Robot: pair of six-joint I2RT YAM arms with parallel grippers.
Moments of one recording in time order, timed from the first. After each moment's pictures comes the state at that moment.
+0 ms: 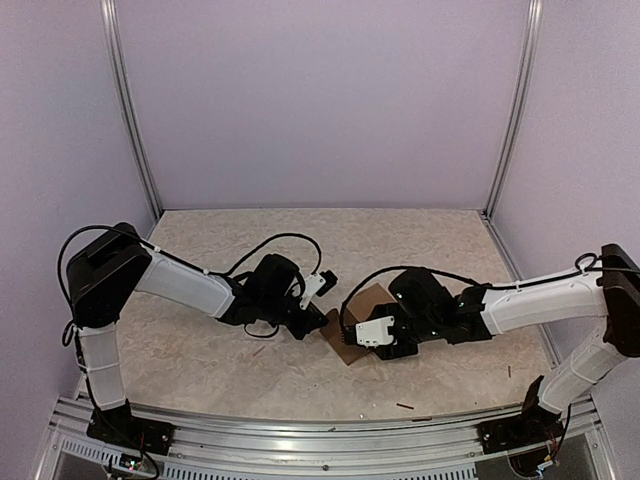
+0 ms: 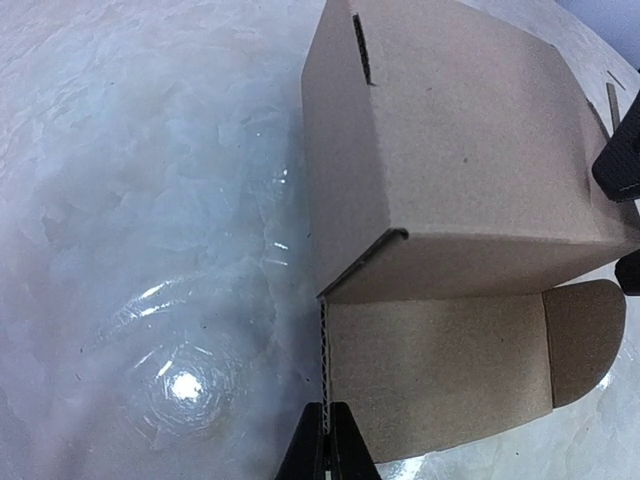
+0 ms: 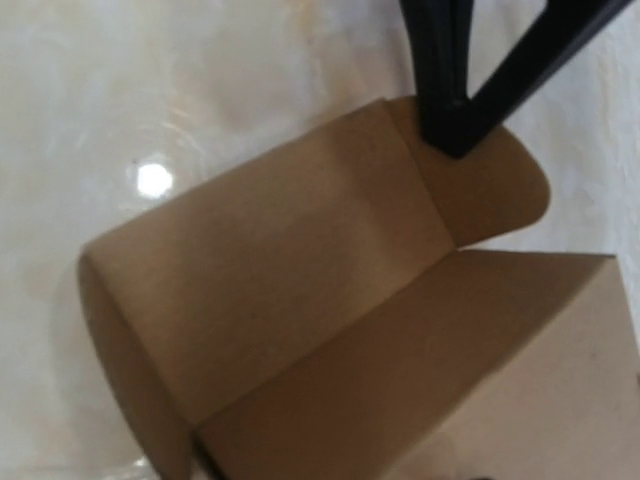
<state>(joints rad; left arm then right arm) -0.85 1.96 1.03 0.21 0.24 0.01 0.96 1.49 0.75 -0.09 0.06 -0.88</state>
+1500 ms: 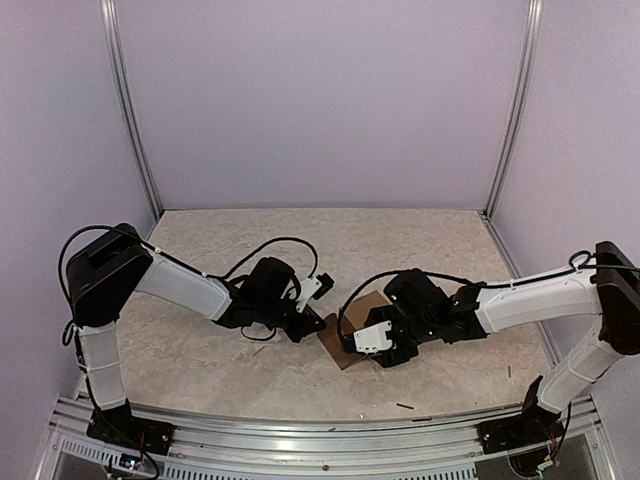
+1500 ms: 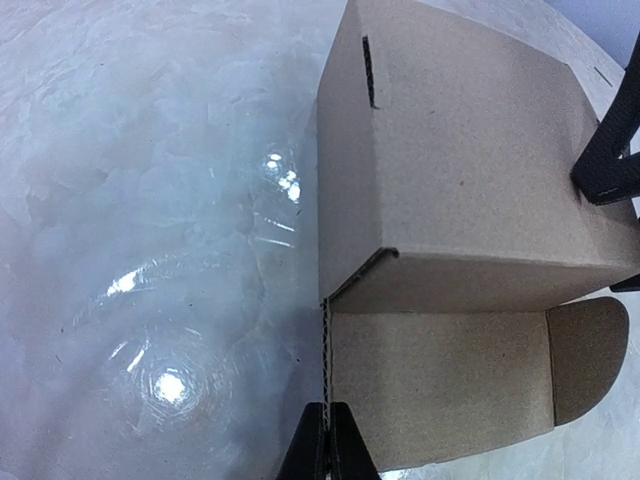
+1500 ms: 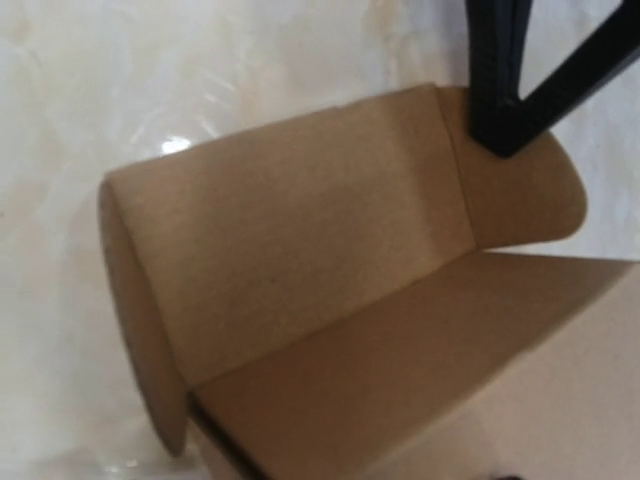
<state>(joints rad) -0.84 1.96 0.99 0.25 0.29 -0.02 0.97 1.53 0.77 -0.14 0.03 -0.95</state>
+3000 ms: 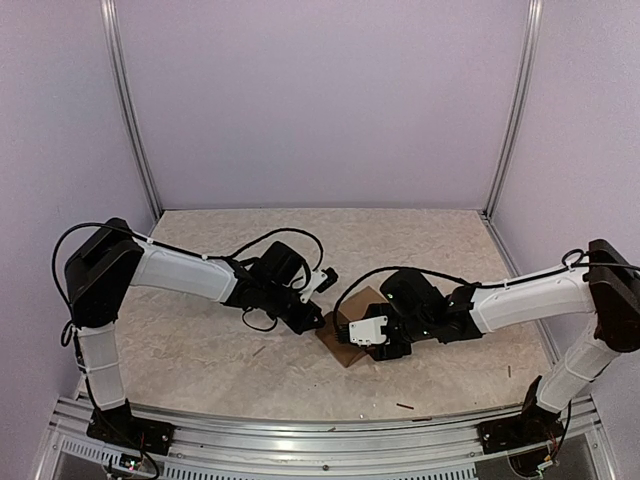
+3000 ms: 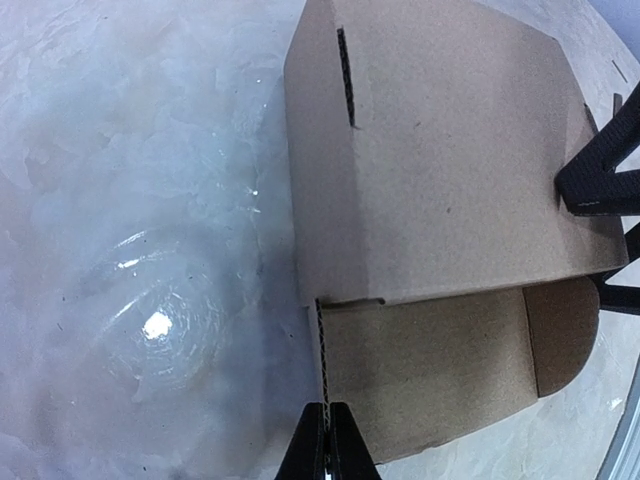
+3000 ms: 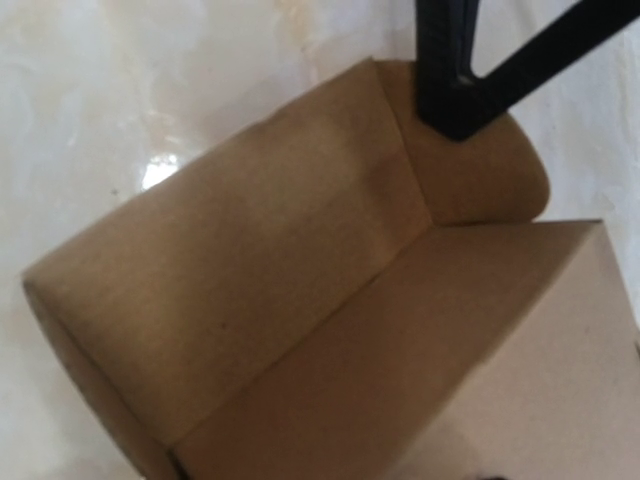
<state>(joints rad) -0.85 1.95 1.16 -0.10 0.28 -0.06 0.97 1.56 0.78 -0.08 0.06 -0.84</state>
